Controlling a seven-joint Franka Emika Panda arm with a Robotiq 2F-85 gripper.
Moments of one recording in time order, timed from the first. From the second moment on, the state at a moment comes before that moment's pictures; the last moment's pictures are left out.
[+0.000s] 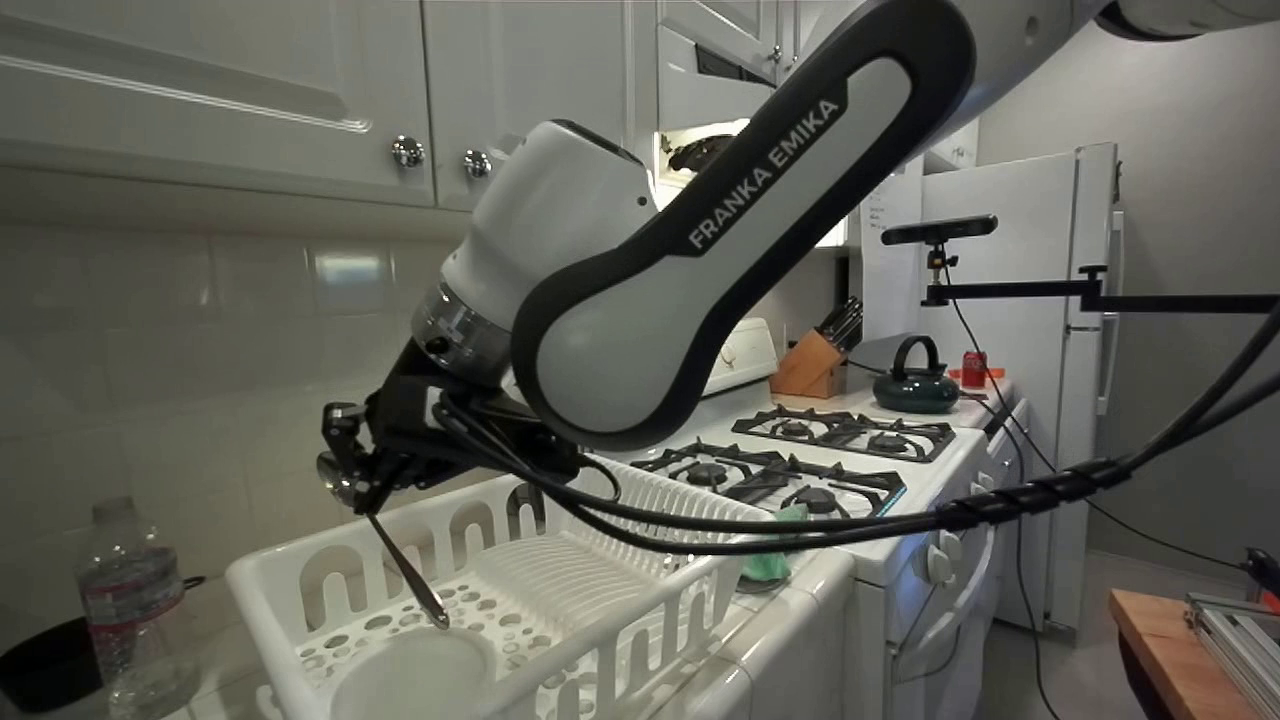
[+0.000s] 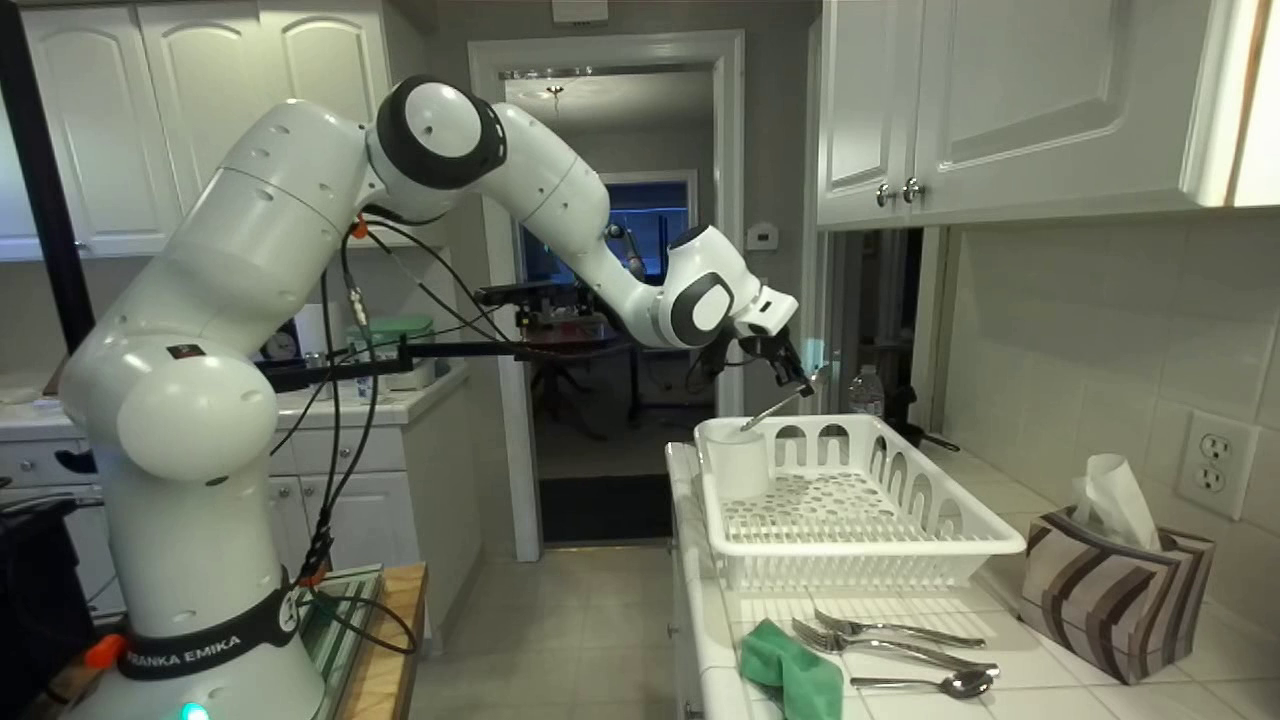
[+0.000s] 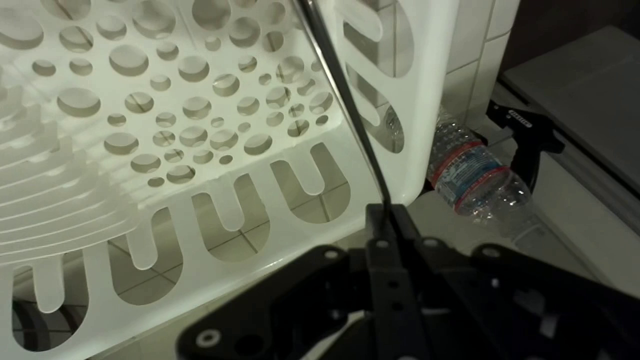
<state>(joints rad) 0.68 0.63 -0.39 -1.73 0.09 3.03 0.91</state>
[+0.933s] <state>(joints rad) 0.77 0.68 -0.46 -1.73 0.09 3.03 0.91</state>
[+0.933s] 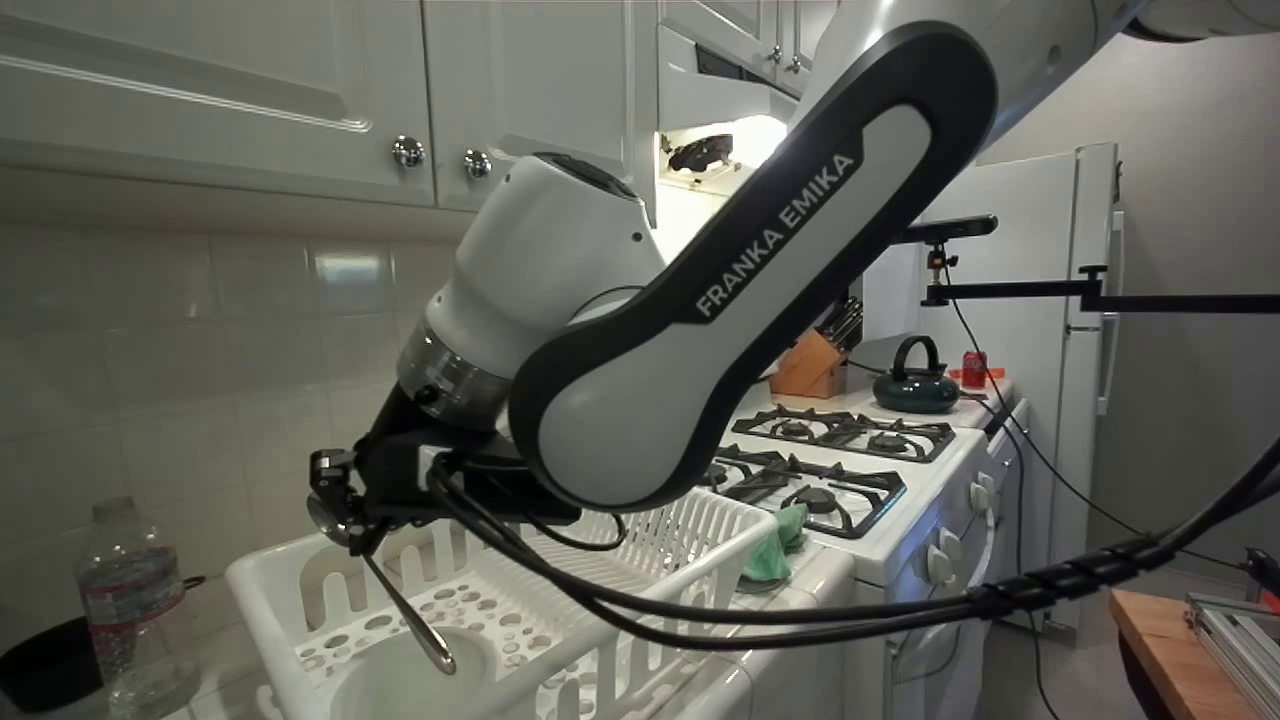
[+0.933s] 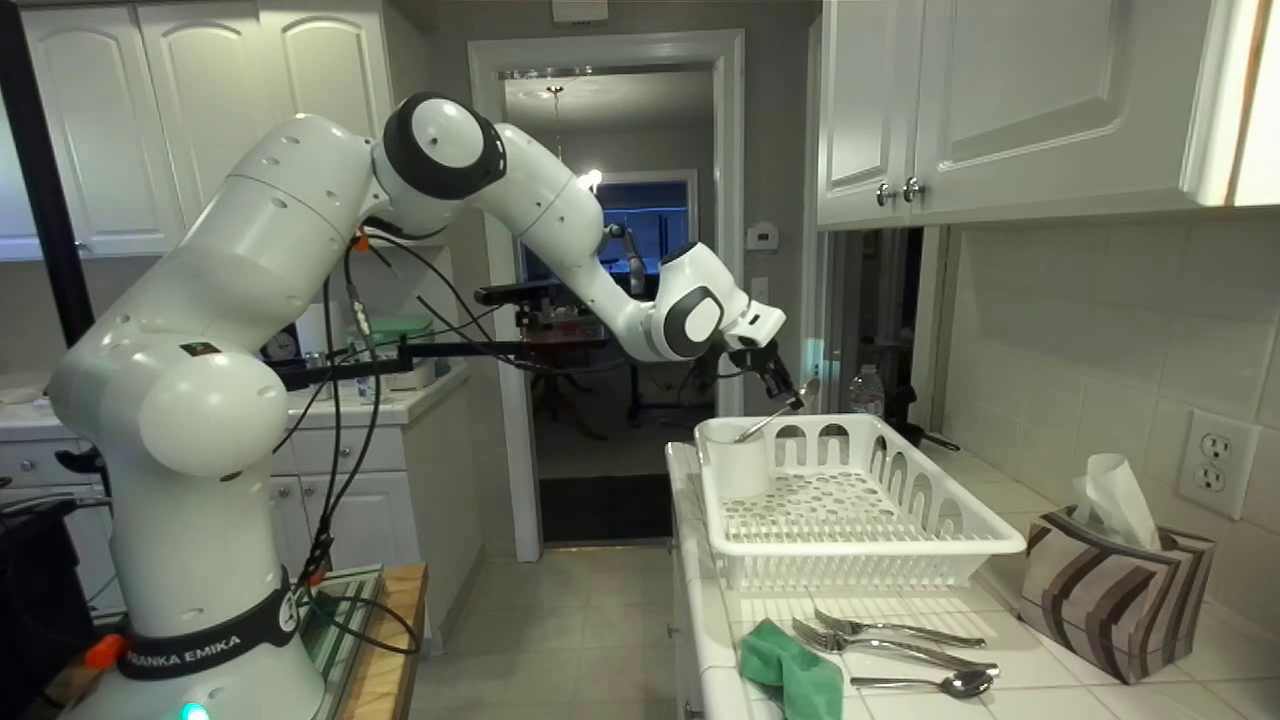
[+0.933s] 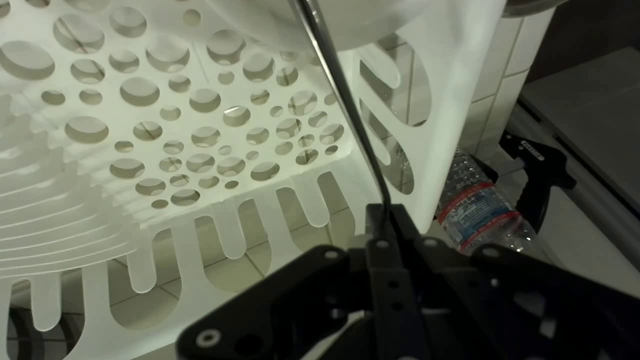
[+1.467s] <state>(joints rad) 0.81 0.70 -0.47 -1.73 0.09 3.03 0.91</state>
